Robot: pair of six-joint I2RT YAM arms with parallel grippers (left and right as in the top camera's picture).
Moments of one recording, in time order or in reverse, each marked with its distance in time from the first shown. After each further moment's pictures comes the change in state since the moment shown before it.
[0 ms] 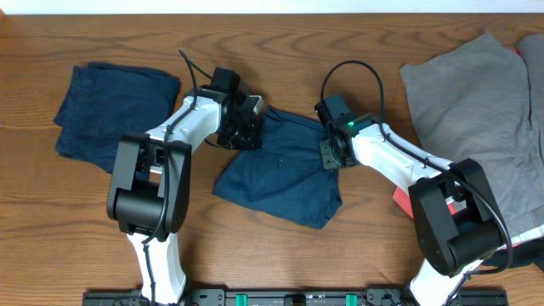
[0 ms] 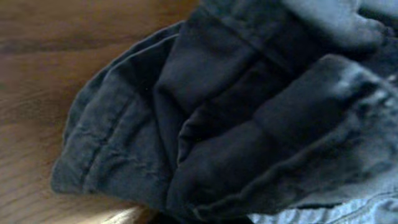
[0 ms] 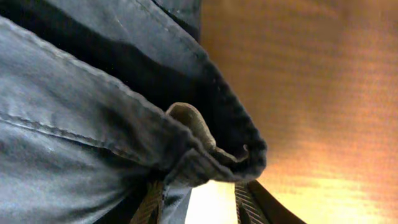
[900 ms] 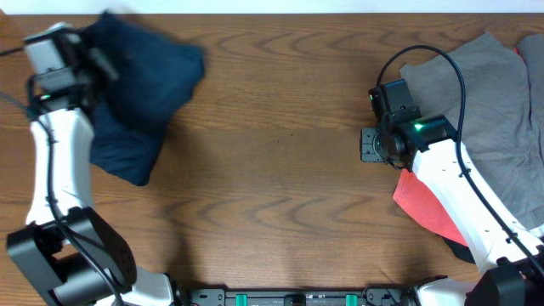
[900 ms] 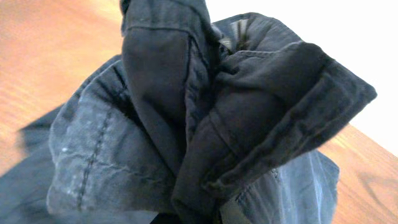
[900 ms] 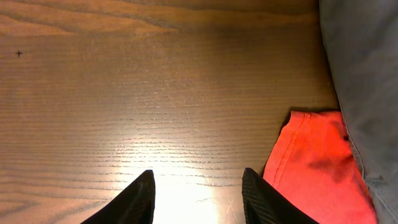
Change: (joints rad) left arm 0.607 -0.373 0.050 0.299 -0.396 -0.316; right arm -0.153 -0.383 0.000 -0.217 -0.002 0.022
